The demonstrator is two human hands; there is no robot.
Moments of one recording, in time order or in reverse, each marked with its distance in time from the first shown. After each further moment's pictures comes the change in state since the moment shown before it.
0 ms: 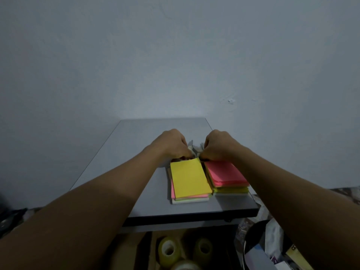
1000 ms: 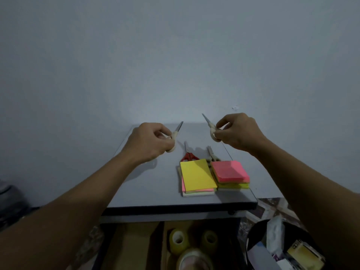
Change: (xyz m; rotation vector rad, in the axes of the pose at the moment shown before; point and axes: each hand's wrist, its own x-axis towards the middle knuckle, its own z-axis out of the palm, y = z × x) left_hand -0.103 -0.022 -0.062 -0.284 0.397 0.036; right_hand -0.058 -0.008 -0.062 0.371 0.289 -0.093
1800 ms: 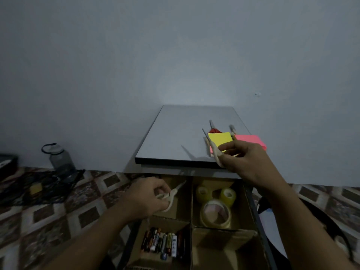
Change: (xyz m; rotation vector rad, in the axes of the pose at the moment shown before) left_hand -0.215 -0.097 -0.036 0.173 -0.355 -0.147; right_hand -0.188 -0.052 0.035 0.368 -0.124 -0.013
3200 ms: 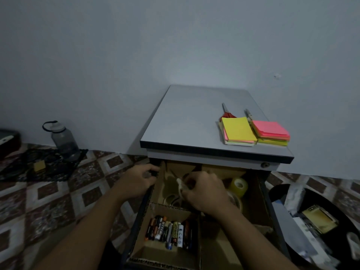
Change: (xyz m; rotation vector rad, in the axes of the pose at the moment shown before) left_hand 0.034 -0.082 0.010 -0.207 0.009 -0.168; right_hand -0.017 0.058 0.148 -0.532 -0.351 0.077
